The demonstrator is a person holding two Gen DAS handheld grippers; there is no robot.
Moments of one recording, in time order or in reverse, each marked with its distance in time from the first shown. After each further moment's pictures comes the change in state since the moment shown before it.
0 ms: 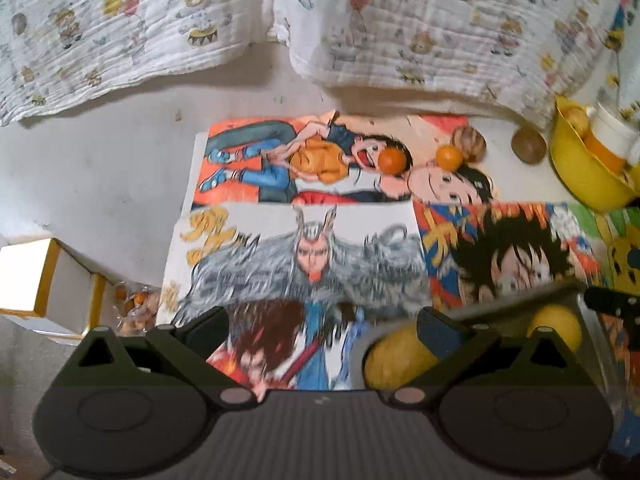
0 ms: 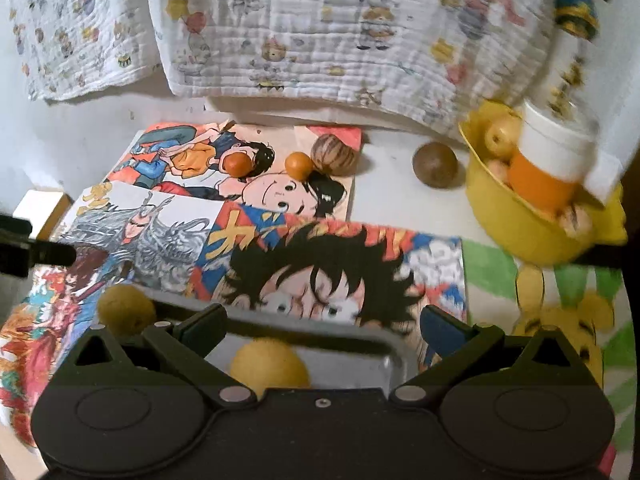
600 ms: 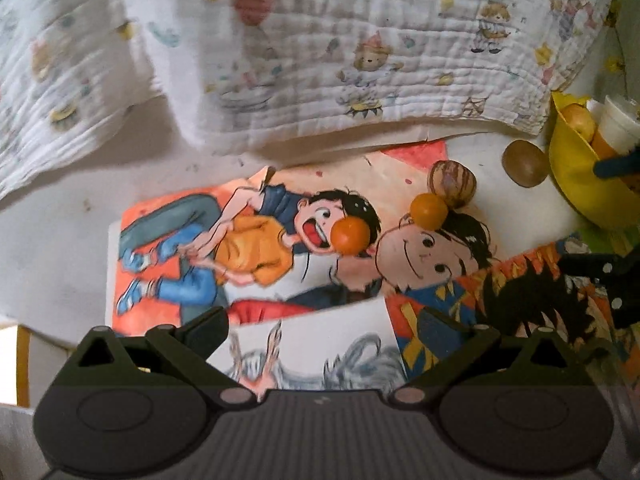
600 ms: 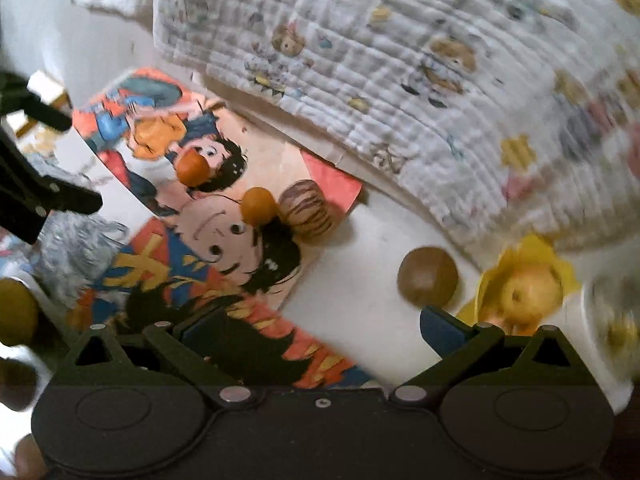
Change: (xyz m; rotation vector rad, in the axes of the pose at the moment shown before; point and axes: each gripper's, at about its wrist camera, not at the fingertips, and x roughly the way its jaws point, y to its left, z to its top) left arm 0.087 -0.044 0.081 0.174 -0.031 -0.046; right arm 0.090 -0.020 0.101 -0.438 0.070 -0.055
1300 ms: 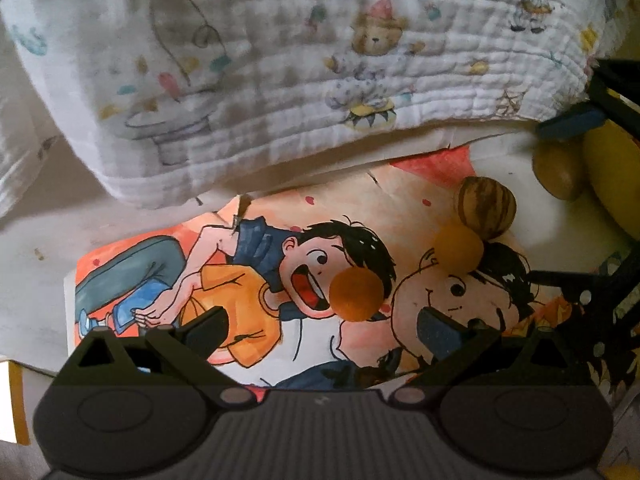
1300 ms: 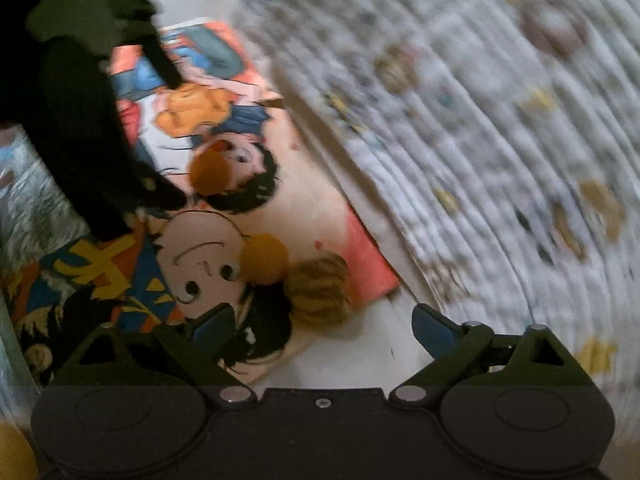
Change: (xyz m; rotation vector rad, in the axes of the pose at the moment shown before) left arm 0.068 -0.003 0.037 0.059 0.027 -0.009; right arm 0.057 0.023 0.051 -0.450 -0.074 0.057
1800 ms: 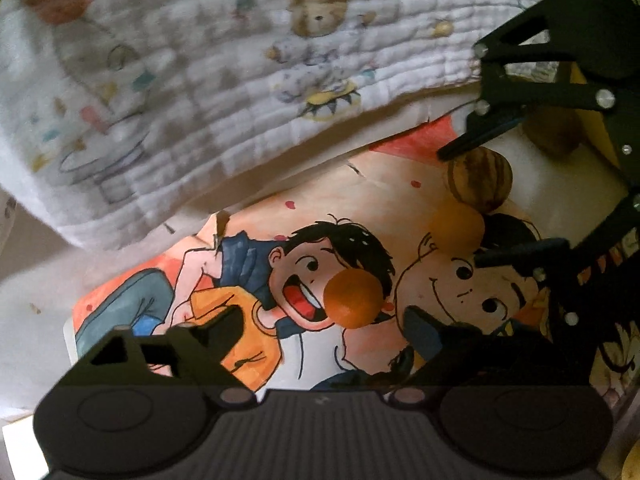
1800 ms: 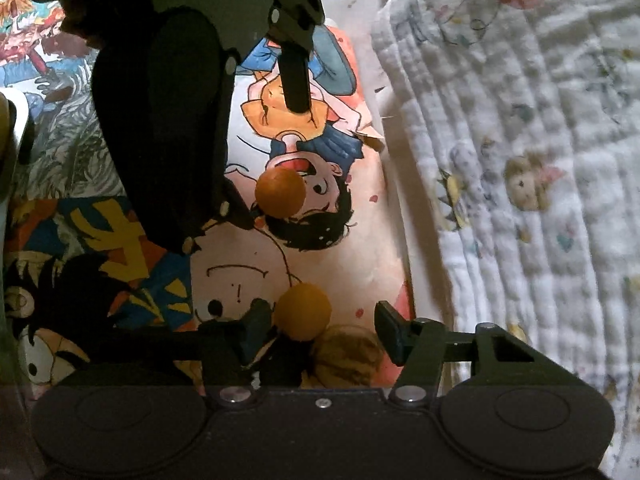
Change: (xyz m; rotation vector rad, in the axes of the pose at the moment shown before) left arm 0.020 -0.019 0.008 0.176 0.015 0.022; right arm 0.026 0.030 0.019 -0.372 -0.079 0.079
